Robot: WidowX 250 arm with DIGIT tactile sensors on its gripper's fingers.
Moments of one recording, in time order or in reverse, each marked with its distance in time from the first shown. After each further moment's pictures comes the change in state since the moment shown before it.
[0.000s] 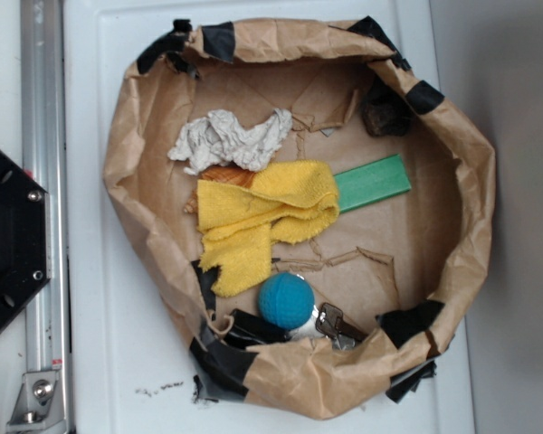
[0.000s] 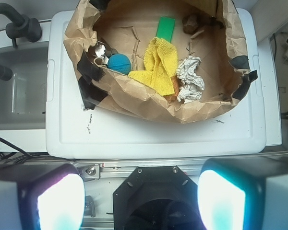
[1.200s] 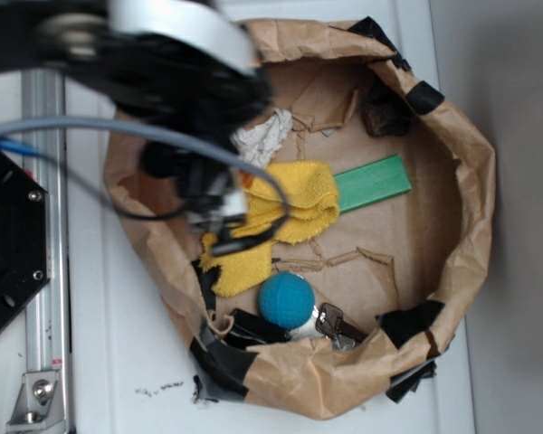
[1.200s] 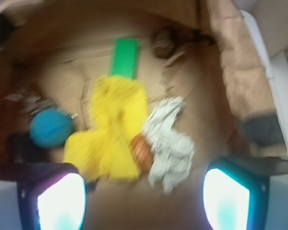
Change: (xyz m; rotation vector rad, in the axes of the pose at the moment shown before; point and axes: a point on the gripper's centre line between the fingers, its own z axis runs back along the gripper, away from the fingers) arm 0.104 0.053 -0.123 0.022 -0.040 0.094
